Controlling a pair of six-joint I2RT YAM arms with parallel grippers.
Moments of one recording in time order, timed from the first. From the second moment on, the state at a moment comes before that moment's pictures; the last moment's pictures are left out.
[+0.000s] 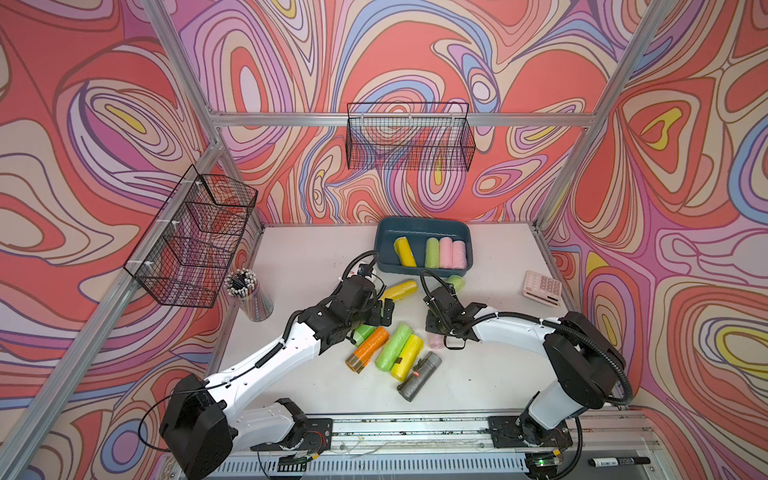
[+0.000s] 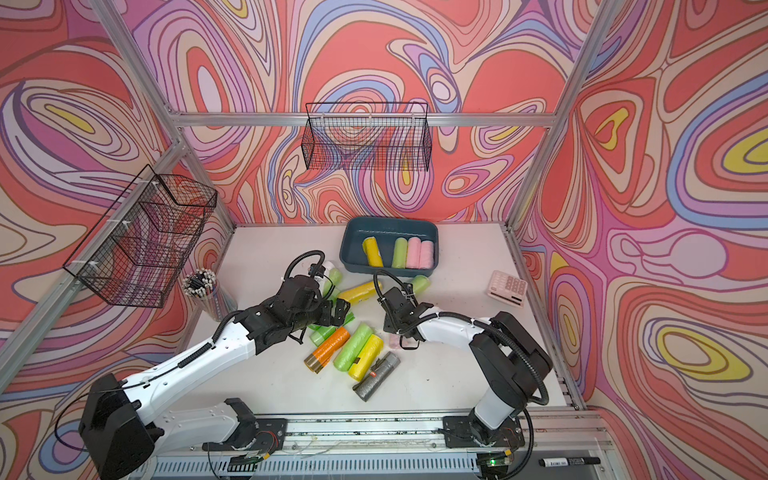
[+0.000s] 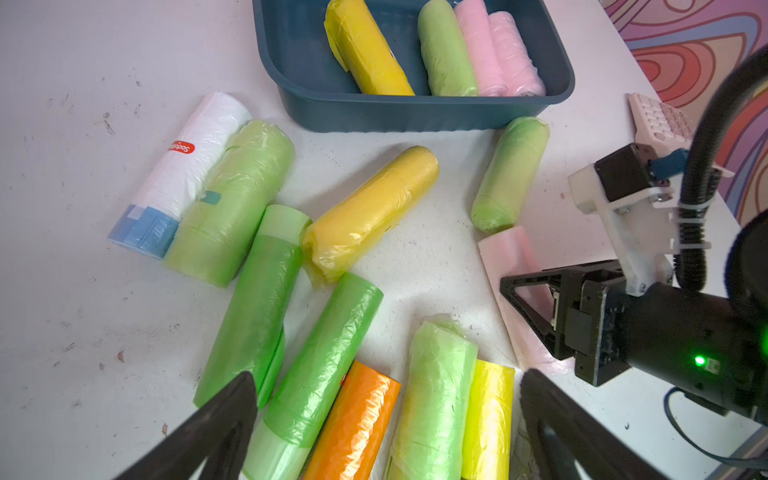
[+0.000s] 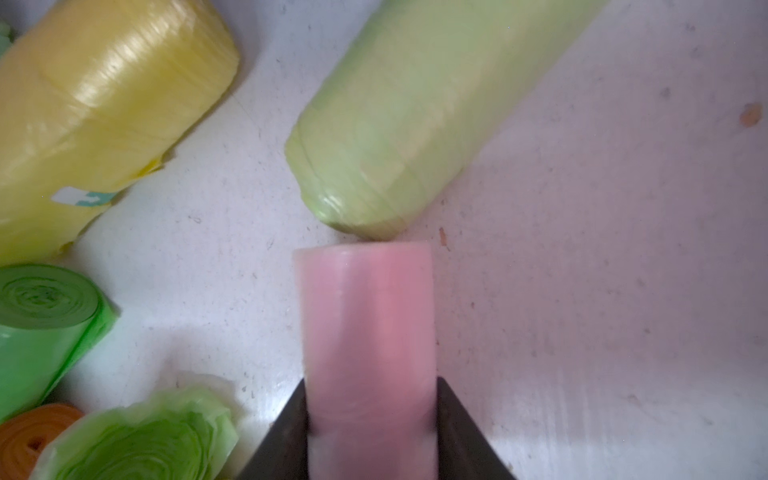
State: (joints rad) left arm -0.70 1.21 0.89 -0.42 -0.12 -0.46; right arm 0.70 1.63 0.88 -0.35 0.21 0.79
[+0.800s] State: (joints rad) left arm -0.69 1.21 0.86 -0.37 -0.12 -0.46; right arm 0.70 1.78 1.00 -0.41 0.29 0.80
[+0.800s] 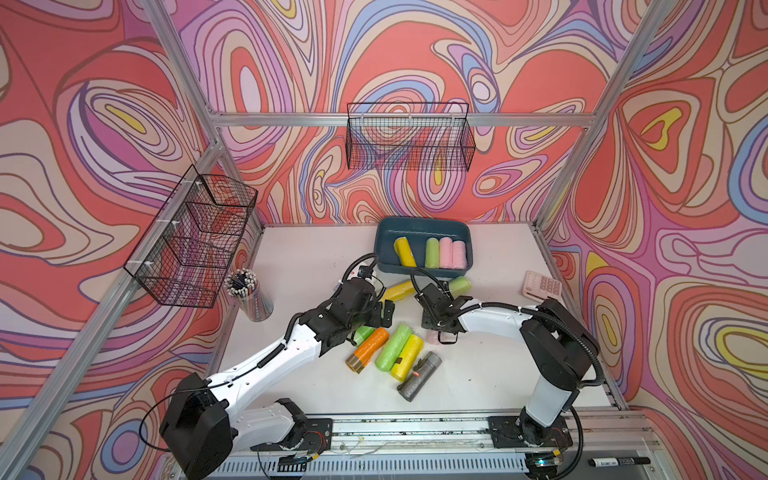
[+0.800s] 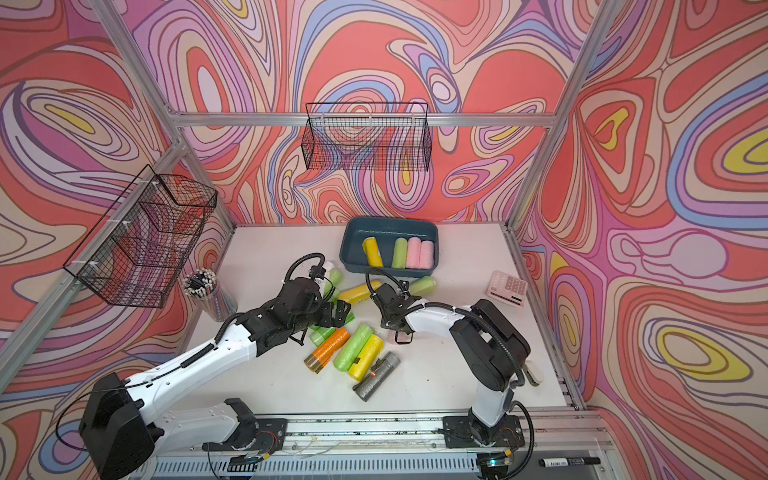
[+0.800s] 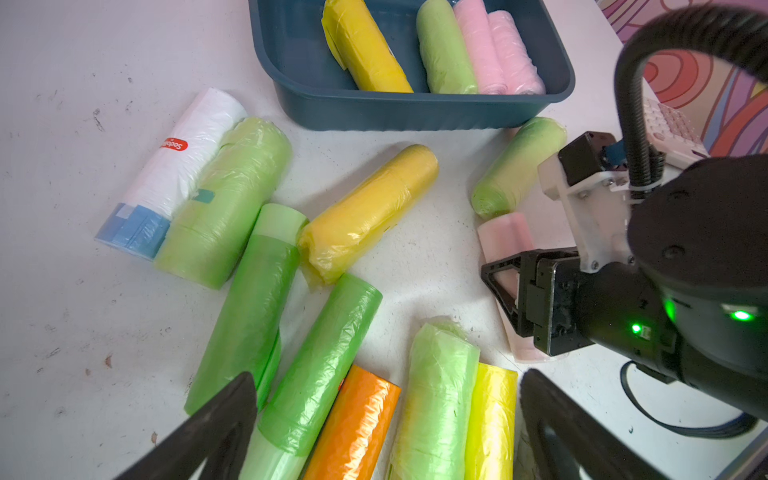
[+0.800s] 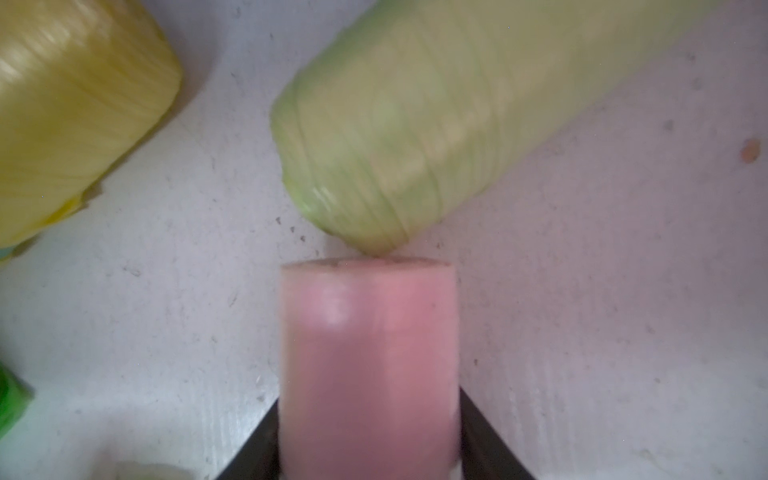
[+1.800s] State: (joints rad) left arm -0.69 1.16 0.86 -0.32 -0.01 -0.53; right arm 0.69 1.69 1.24 -0.50 0.17 0.69
